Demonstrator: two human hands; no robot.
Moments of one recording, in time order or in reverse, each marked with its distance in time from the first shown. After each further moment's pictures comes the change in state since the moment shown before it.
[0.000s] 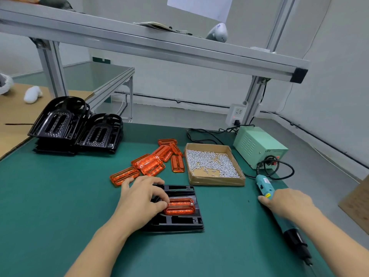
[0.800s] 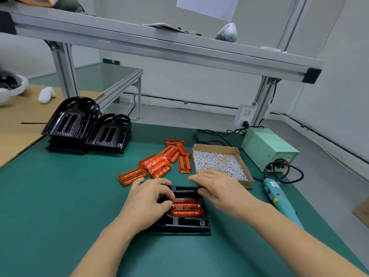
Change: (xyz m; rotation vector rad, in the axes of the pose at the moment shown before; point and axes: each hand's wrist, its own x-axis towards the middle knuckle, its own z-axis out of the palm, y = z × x) left_hand -0.001 0.000 -0.002 -0.059 -0.004 0.002; right_hand -0.044 -0.115 -0.036 0.310 0.437 -1.096
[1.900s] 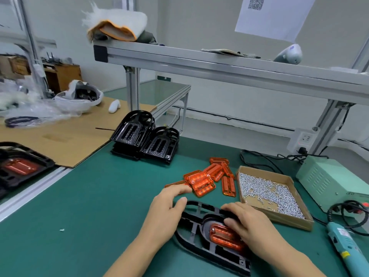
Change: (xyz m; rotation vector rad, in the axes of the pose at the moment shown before) left_hand -0.027 -0.019 -0.021 -0.431 0.385 -0.167; right_hand 0.018 -0.012 0.036 0.209 0.000 0.060
